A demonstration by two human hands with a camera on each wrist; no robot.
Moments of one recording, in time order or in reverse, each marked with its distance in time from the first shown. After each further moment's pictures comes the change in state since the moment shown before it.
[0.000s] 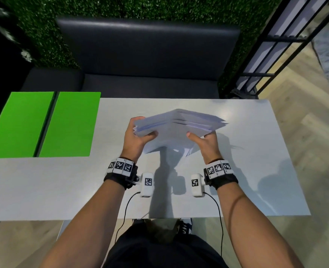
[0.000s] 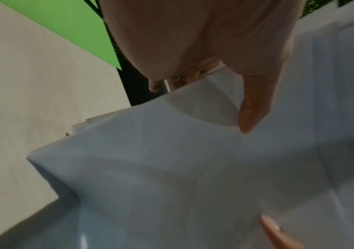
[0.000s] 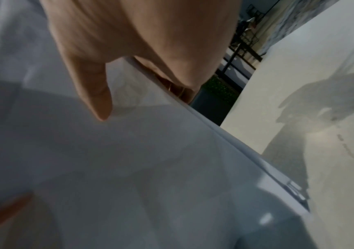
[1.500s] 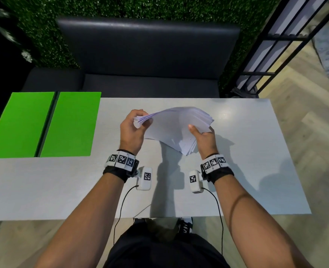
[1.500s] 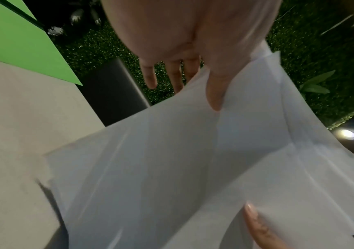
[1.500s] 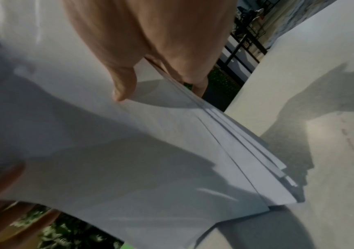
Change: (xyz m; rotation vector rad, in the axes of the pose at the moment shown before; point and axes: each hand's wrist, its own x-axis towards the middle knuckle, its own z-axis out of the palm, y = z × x) left_hand 0.003 0.032 0.000 0.145 0.098 0.211; right_hand 0.006 -0.007 0.009 -0.008 0.125 0.093
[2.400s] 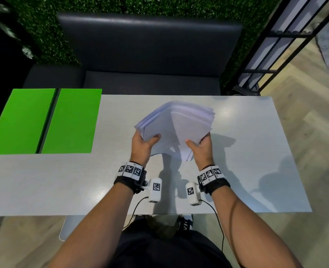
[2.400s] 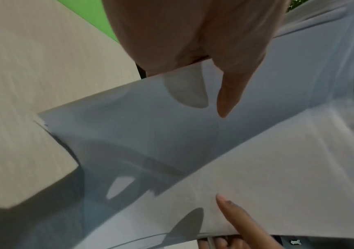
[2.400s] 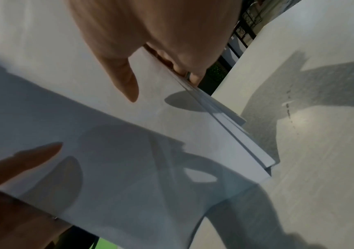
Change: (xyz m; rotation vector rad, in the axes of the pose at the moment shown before) left_hand -0.040 -0.036 0.020 -0.219 0.001 -0.312; right_hand -0.025 0.041 -0.001 -0.109 -0.012 -0.049
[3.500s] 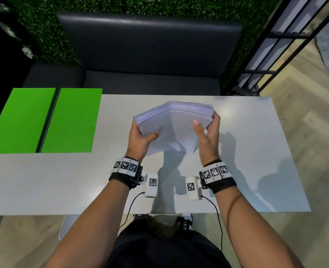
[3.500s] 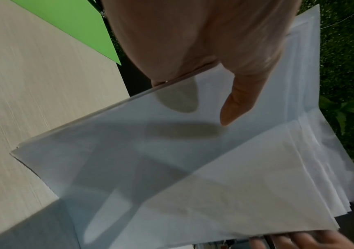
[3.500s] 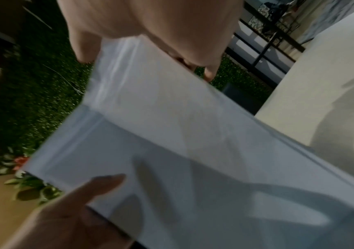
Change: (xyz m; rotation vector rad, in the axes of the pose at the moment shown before) left_hand 0.008 0.014 -0.009 -0.033 -0.088 0.088; right_hand -0.023 -0.074 0.002 0.144 0.001 -0.239
